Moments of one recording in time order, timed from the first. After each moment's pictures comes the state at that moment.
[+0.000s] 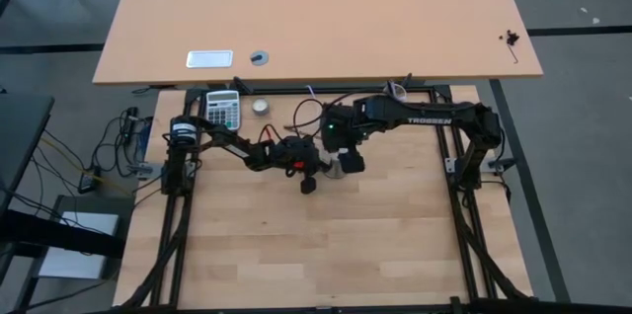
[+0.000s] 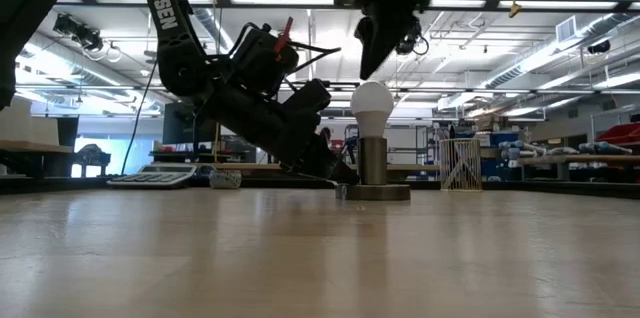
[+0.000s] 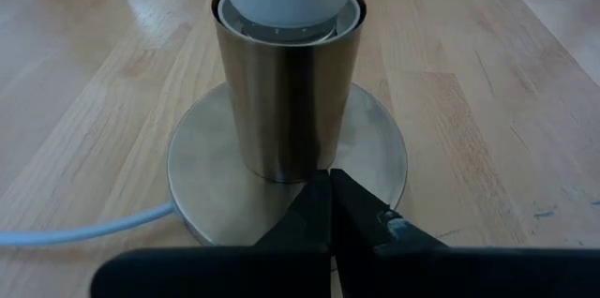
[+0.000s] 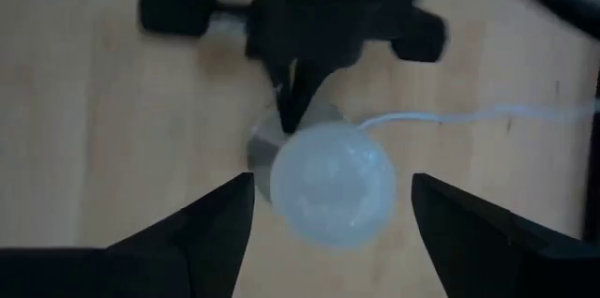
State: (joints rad) left arm 0.17 2.00 0.80 0.70 0.13 0.03; right arm -0.14 1.80 1.68 -1.10 0.01 -0.26
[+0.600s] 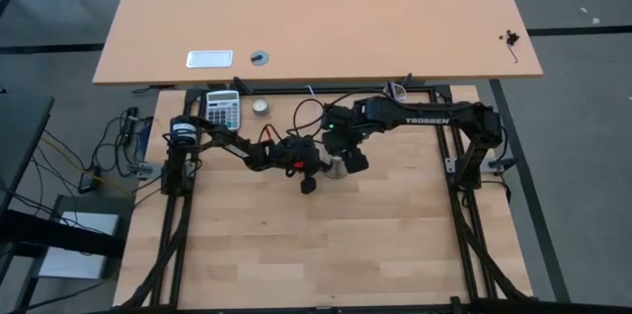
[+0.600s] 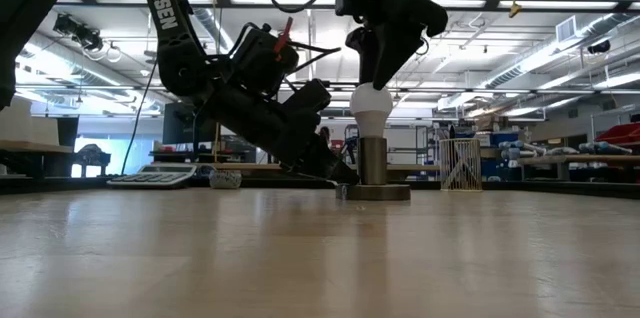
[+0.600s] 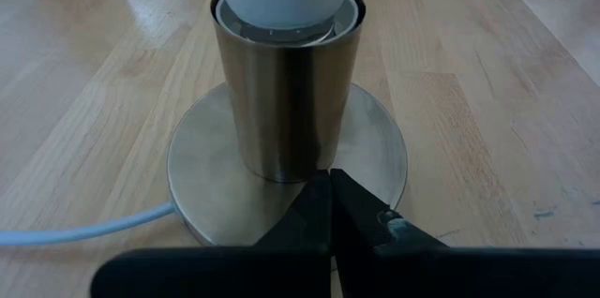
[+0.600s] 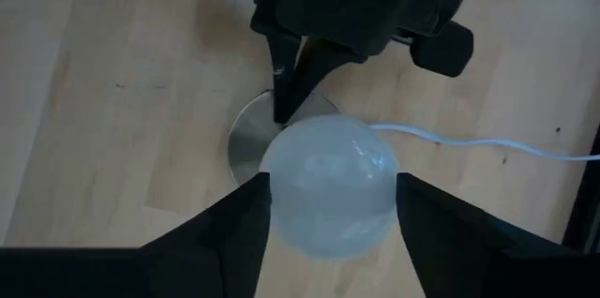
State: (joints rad) left arm 0.17 2.00 0.80 0.70 0.12 0.03; right arm -0.17 1.80 1.59 -1.02 0.00 -0.47
